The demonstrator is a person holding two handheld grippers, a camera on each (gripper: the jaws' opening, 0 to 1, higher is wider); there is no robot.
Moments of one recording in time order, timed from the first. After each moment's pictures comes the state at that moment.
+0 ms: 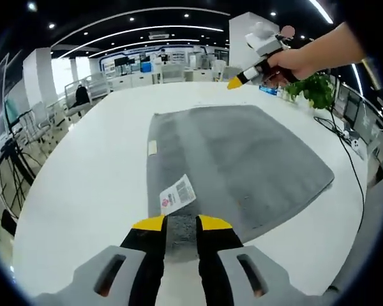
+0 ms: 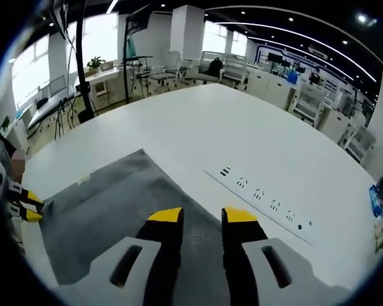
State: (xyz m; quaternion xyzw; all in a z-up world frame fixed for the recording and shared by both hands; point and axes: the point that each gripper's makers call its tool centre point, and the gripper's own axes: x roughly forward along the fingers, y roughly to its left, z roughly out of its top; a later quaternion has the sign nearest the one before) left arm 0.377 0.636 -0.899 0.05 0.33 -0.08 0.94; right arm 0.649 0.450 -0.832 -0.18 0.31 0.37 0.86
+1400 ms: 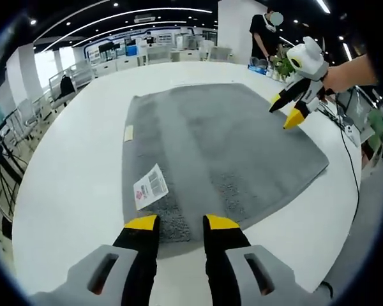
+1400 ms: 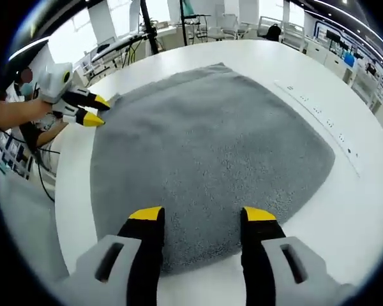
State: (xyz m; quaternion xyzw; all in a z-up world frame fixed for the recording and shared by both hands) left arm 0.378 0.612 -0.916 0.07 0.40 -0.12 0.91; right arm 0.484 0.367 -0.907 -0.24 0.42 0.51 0.71
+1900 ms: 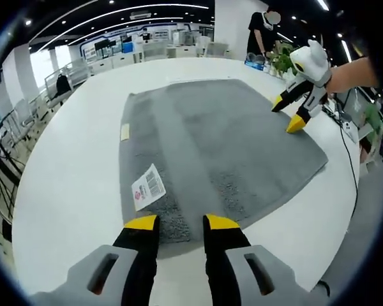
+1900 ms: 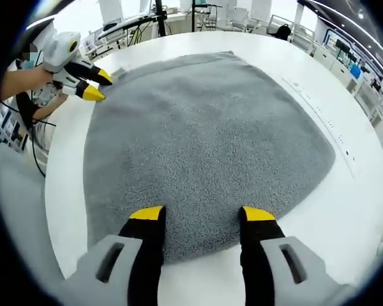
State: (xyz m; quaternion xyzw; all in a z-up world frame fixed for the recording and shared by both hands) left arm 0.374 0.601 -0.917 0.07 0.41 -0.13 0.90; right arm 0.483 0.352 -0.920 -0.31 0.41 0.51 0.69
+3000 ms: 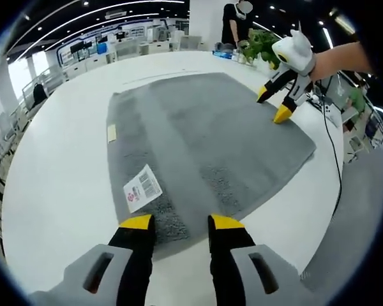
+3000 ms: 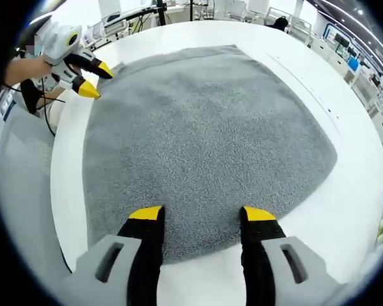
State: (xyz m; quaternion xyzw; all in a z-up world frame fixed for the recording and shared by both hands) left arm 0.350 0.495 -0.917 0.10 0.42 -0.21 0.88; right arm 0.458 0.243 -0.924 -0.32 0.43 0.50 0.68
